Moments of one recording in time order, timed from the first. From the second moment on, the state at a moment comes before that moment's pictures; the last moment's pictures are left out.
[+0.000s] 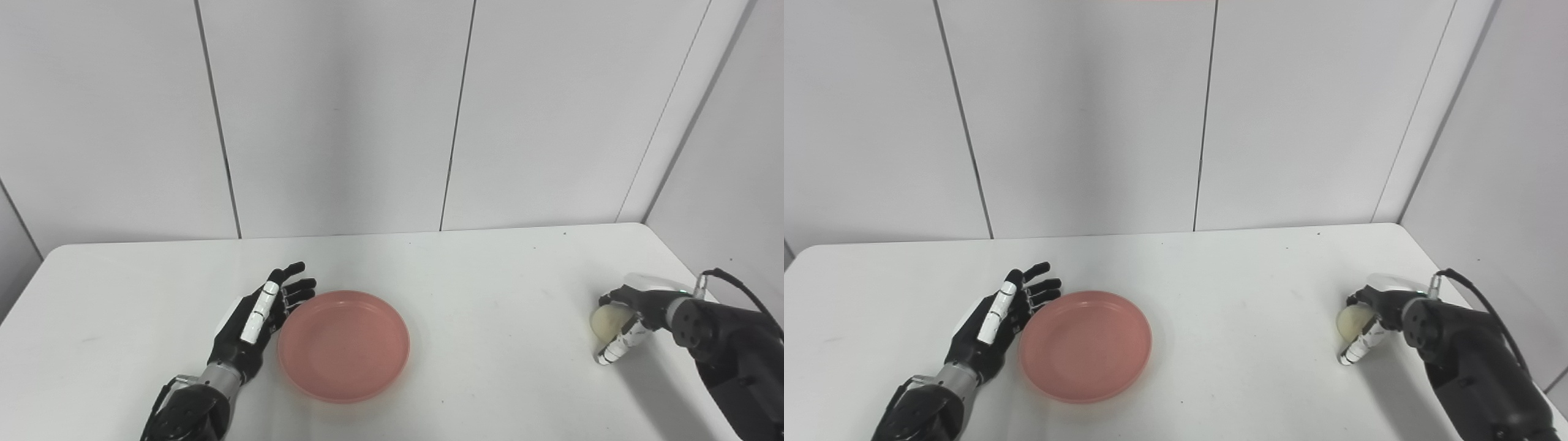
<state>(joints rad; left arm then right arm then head) -0.51 0.05 -0.03 0.51 -0.13 -0.02 -0.25 -0.46 -0.78 0.08 0.07 -0.91 0.46 0.85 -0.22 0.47</state>
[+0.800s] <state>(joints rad) -0.52 0.05 -0.03 0.52 -0.13 -0.02 -0.26 -0.46 -0.75 0.08 0.11 -0.91 0.46 0.72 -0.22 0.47</state>
